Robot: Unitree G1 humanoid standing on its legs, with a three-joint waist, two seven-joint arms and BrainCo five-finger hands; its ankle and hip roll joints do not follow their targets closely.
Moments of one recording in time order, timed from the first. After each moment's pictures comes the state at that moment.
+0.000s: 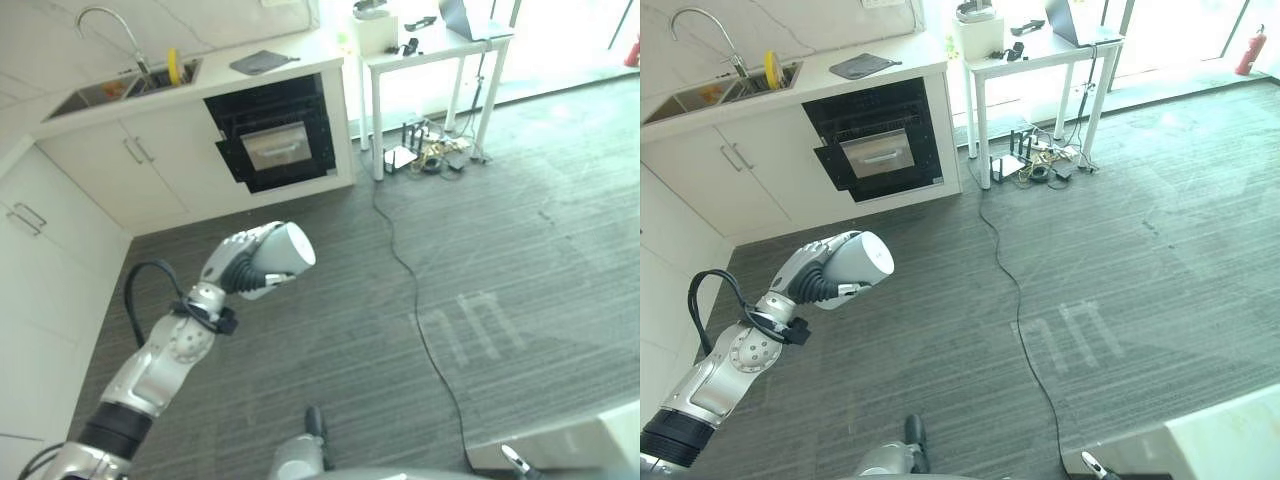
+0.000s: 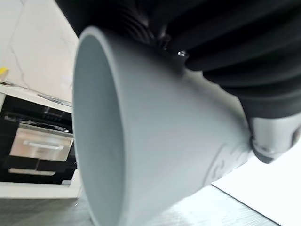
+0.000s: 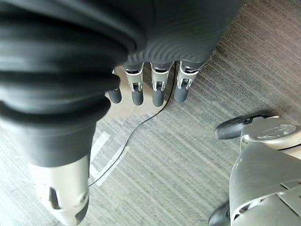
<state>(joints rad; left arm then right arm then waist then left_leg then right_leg) -0.09 0.72 -0.20 -0.01 0.42 -0.24 0.17 0.11 -0.36 -0.08 1.21 0.65 0.01 0.22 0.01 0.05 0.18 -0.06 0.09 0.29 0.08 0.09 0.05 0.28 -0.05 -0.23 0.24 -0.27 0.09</state>
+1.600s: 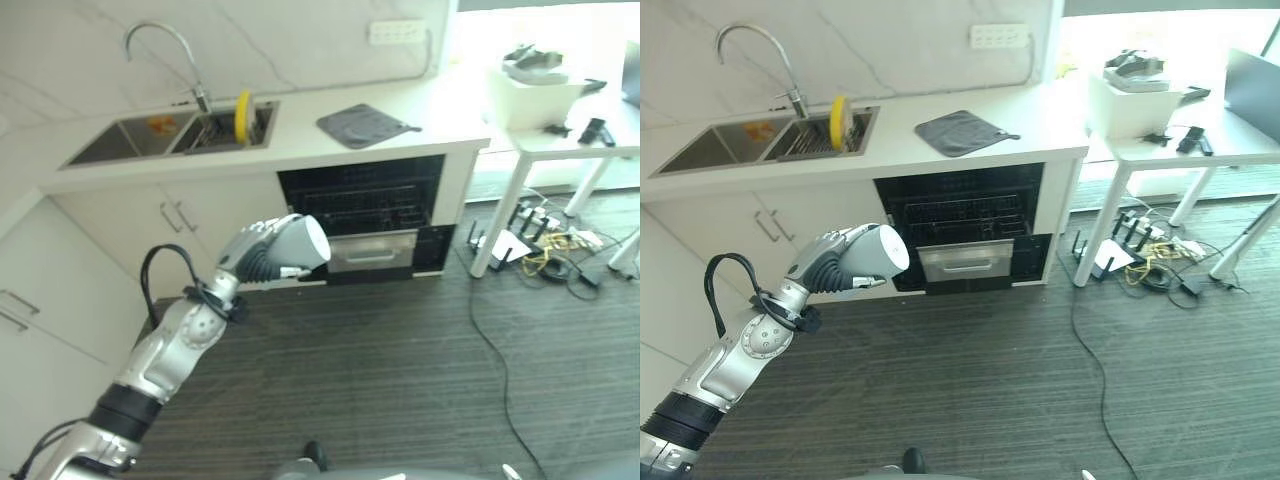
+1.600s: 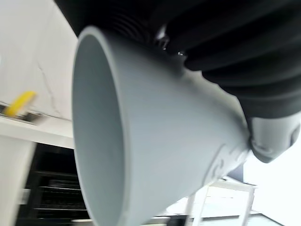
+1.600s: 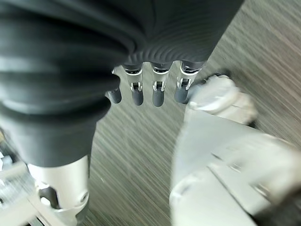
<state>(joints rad) -0.20 0.76 -0.25 -0.01 0.45 -0.23 0.12 0.16 -0.28 -0.09 1.21 0.73 0.03 0.18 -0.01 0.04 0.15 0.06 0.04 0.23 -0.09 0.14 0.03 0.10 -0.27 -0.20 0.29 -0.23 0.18</state>
